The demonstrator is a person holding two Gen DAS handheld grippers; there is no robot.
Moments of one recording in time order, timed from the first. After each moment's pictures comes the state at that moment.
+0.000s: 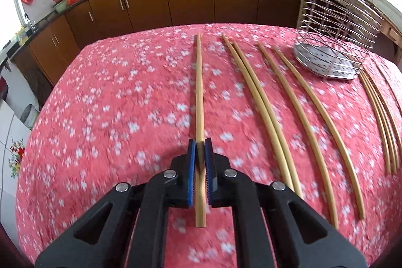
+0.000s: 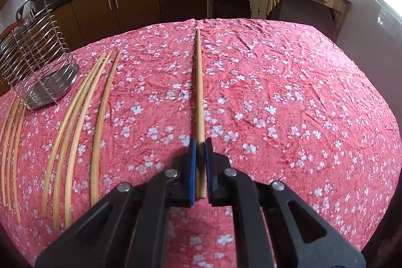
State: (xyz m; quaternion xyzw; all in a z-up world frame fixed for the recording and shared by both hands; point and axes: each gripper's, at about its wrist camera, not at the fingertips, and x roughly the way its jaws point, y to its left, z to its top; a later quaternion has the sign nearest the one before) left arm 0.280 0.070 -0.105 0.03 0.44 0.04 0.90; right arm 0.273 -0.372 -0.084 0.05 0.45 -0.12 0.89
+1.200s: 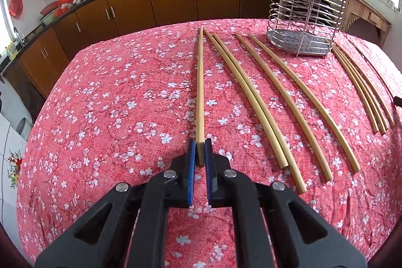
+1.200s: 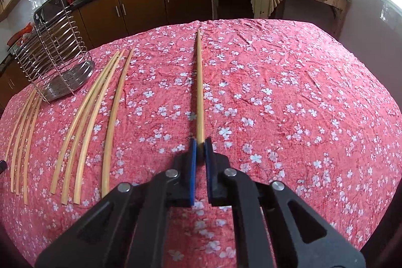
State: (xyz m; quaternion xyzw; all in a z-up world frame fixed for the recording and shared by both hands) left arm 0.225 0.062 -0.107 0.05 0.42 -0.01 0.91; right arm 0.224 -0.364 -0.081 0.07 0.42 -0.09 0.90
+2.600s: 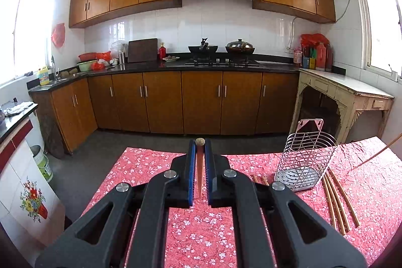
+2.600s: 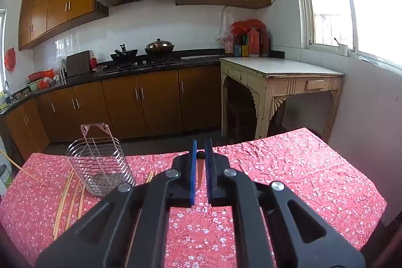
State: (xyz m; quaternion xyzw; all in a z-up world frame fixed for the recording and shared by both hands) left arm 0.204 0.103 0.073 0.00 0.18 0.05 0.98; right arm 0.207 -0.353 0.099 0.03 0.19 -0.07 0.98
